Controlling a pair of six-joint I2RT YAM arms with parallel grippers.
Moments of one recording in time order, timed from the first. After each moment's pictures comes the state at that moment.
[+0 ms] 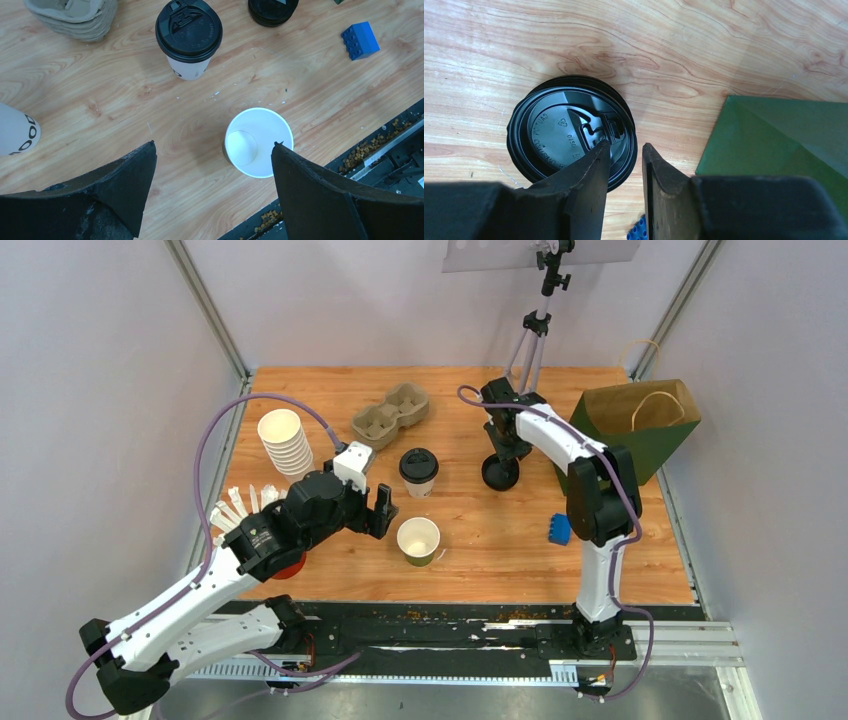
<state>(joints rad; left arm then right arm) -0.87 0.82 0.91 -0.57 -0.22 -0.27 0.40 2.02 1.65 -0.85 0.27 -0.02</state>
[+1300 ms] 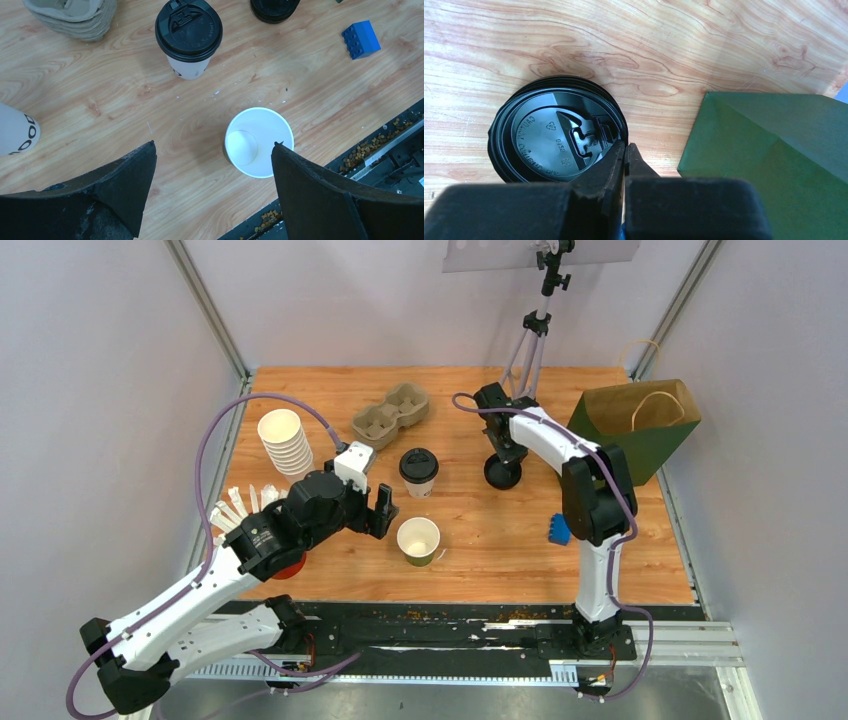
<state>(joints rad) -0.87 0.82 0.91 -0.57 -0.22 -0.27 0.42 2.04 1.64 -0.83 0.40 -0.05</state>
